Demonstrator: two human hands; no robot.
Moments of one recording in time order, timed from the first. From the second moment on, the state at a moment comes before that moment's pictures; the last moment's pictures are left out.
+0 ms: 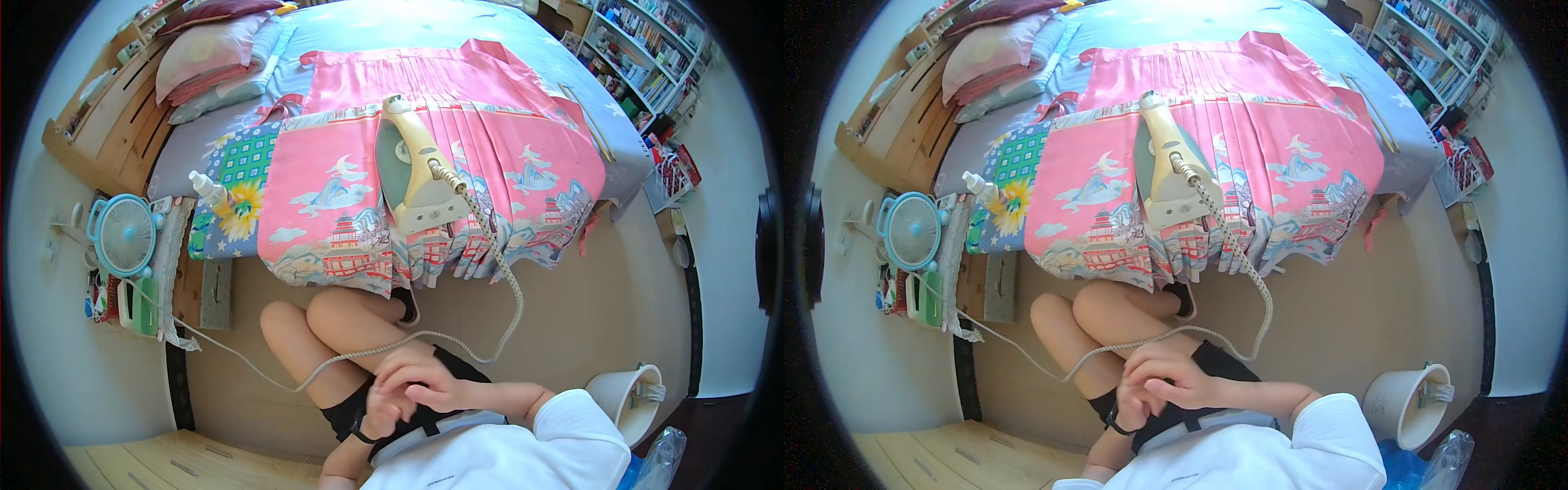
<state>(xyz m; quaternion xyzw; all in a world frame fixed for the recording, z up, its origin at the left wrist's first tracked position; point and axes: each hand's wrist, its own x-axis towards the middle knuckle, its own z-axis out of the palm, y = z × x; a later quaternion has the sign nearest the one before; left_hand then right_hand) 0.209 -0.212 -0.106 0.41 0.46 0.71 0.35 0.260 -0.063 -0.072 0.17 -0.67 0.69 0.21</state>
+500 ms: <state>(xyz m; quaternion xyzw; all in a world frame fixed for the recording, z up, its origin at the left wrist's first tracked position) 0.204 -0.155 -0.024 0.61 0.46 0.64 0.11 0.267 -0.045 -0.022 0.22 -0.72 0.64 0.12</state>
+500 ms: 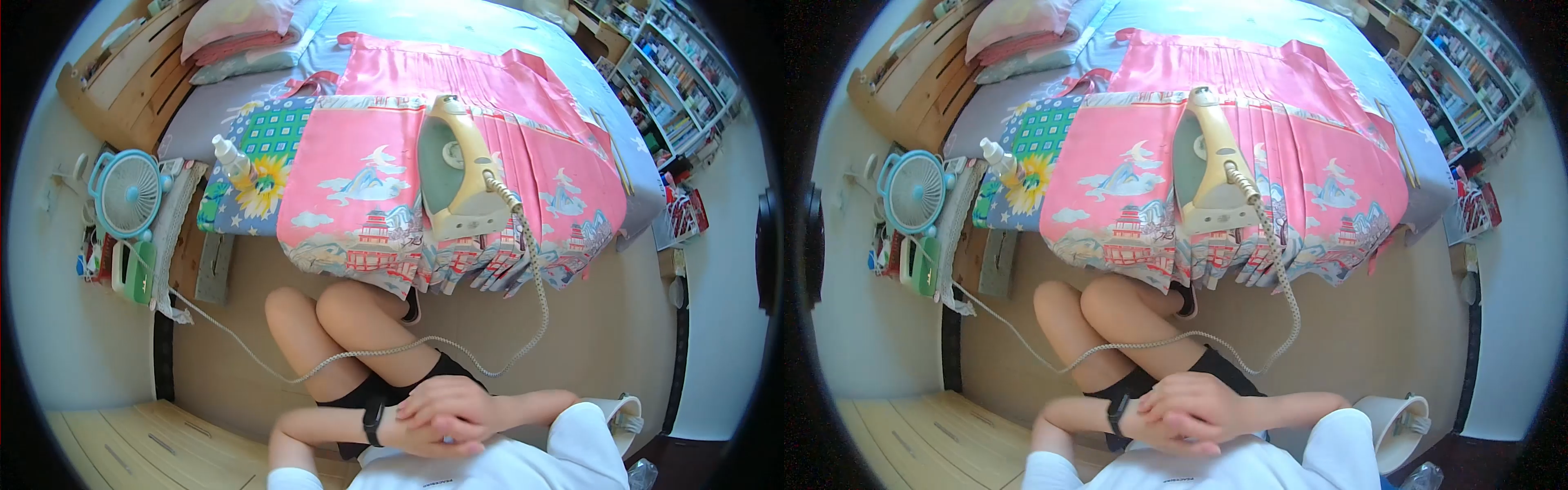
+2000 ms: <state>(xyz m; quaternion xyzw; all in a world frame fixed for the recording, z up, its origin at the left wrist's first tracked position) -0.009 -0.066 -0.040 0.51 0.70 0.46 0.16 0.060 0.138 0.067 -0.23 -0.96 0.15 0.04</state>
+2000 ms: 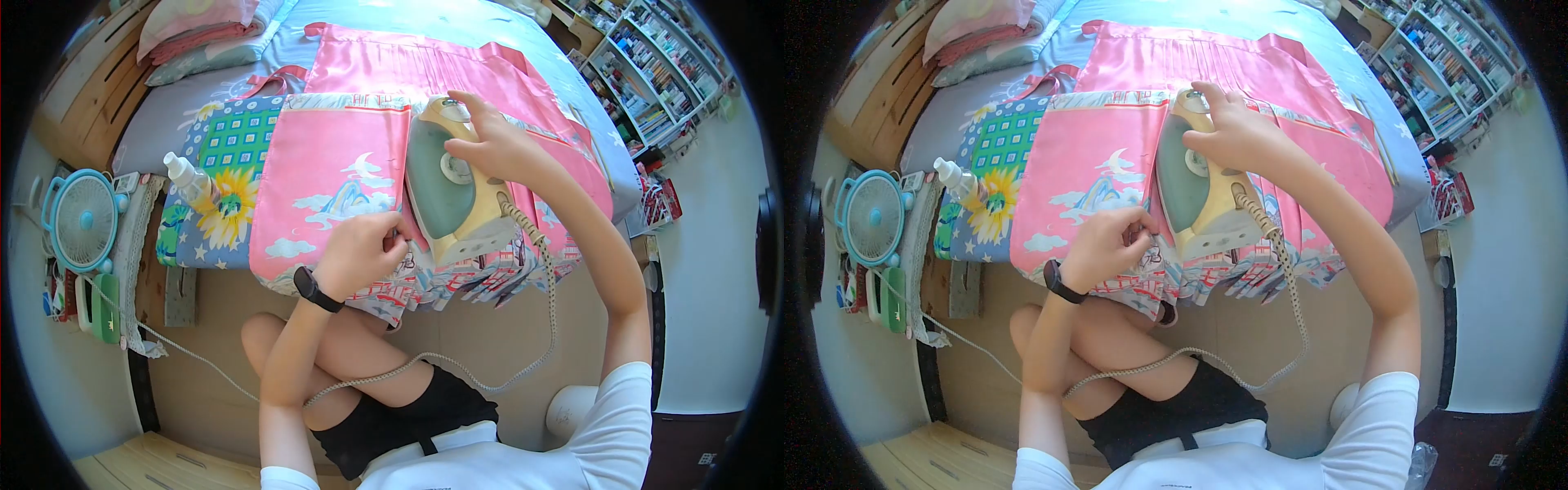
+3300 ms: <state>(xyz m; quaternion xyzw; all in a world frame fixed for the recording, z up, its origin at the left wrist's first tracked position) -0.010 -0.061 -0.043 0.51 0.73 0.44 0.11 0.110 0.186 0.087 -0.08 -0.97 0.22 -0.06</state>
